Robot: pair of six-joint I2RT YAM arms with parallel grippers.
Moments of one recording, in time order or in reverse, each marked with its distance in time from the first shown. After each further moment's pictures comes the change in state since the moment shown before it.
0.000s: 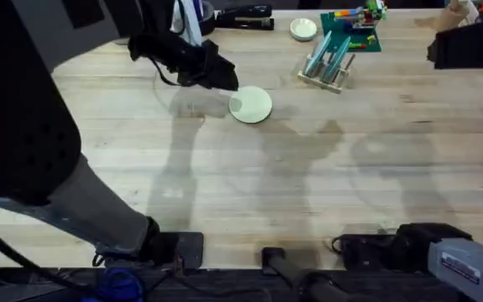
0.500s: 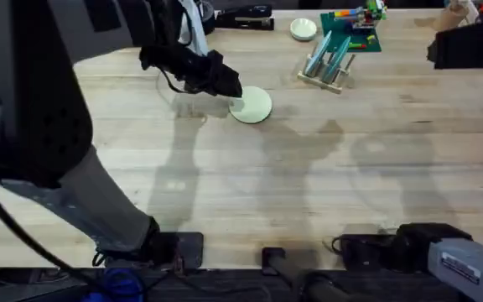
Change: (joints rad) left arm -0.014 0.065 -0.036 0.076 0.027 -0.005; right arm 0.000 0.000 0.000 0.000 0.000 0.000
